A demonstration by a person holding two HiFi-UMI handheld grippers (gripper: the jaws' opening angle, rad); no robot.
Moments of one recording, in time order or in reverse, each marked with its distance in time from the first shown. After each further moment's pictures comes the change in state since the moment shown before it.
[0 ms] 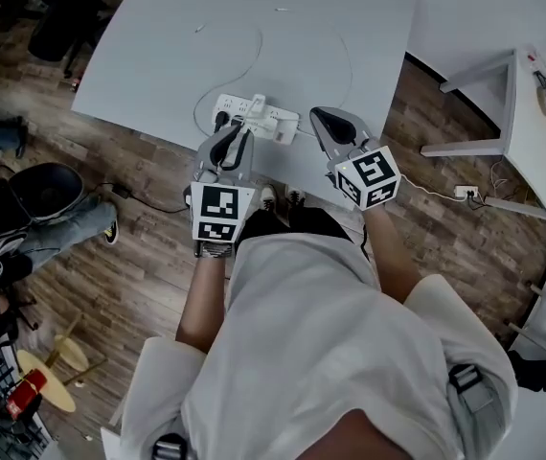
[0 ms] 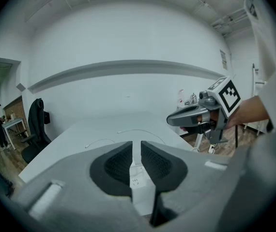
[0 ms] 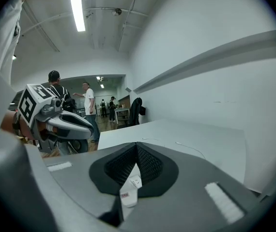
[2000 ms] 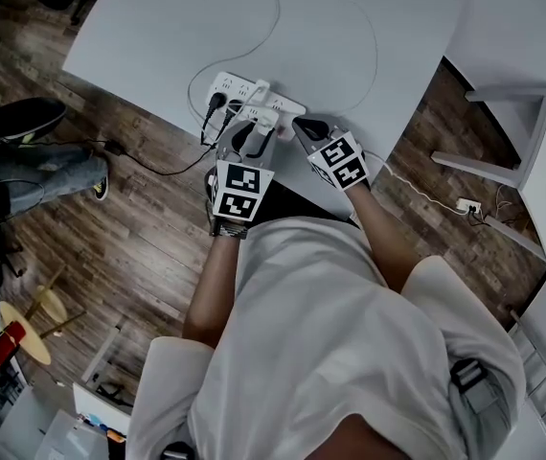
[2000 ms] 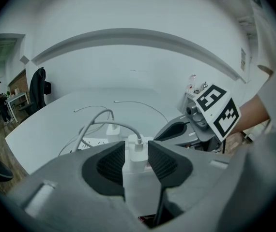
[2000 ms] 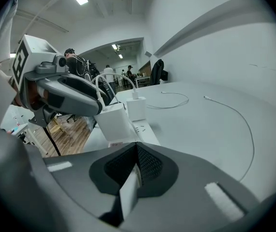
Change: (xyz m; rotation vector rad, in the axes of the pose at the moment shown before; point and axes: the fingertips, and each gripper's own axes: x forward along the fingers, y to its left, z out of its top) left arm 0.095 -0.035 -0.106 -0.176 0.226 0.010; right arm 0.082 0.000 -0.187 -0.086 0.408 0.288
